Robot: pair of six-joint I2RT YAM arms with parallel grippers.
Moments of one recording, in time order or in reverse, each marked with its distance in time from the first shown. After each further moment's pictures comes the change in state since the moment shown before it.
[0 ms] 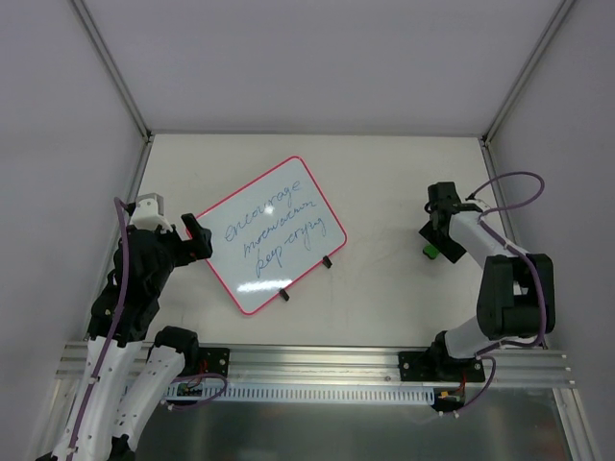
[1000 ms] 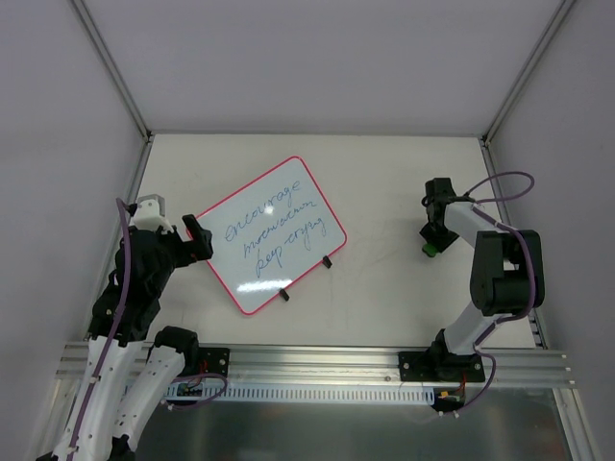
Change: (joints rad) left arm 0.000 -0.008 -0.011 0.000 0.000 0.001; right arm -0.029 0.185 0.084 0.064 -0.073 0.037
